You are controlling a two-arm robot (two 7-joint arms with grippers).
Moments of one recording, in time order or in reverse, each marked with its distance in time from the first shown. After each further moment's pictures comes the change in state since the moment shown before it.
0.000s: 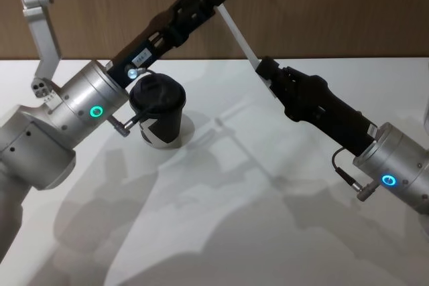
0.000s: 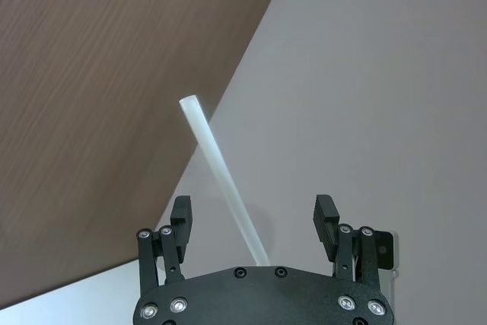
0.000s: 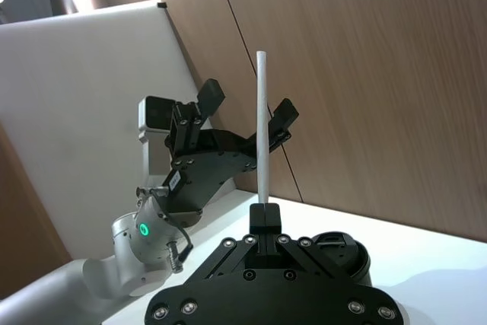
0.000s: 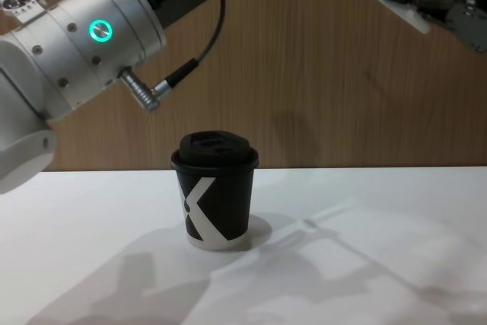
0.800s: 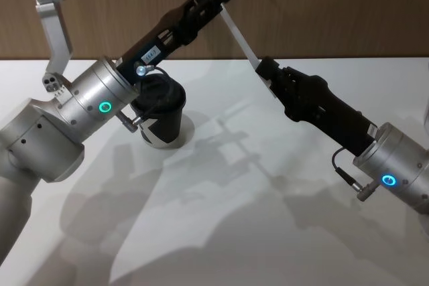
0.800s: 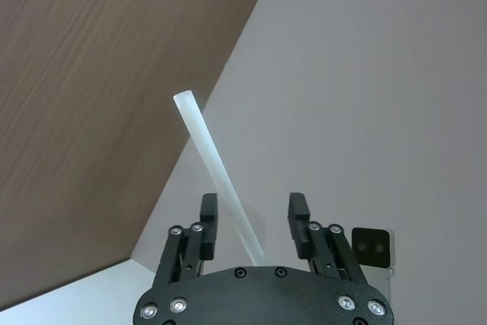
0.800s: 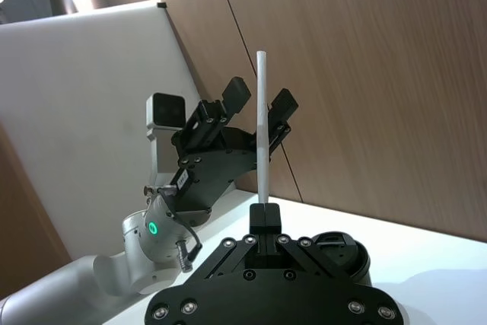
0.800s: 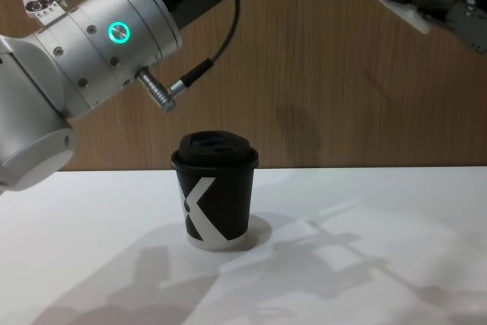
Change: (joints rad) left arm -0.051 -0.012 0.038 0.066 -0.016 -0.011 -0.046; right arm 0.000 0.000 0.000 0.000 0.000 0.000 0.000
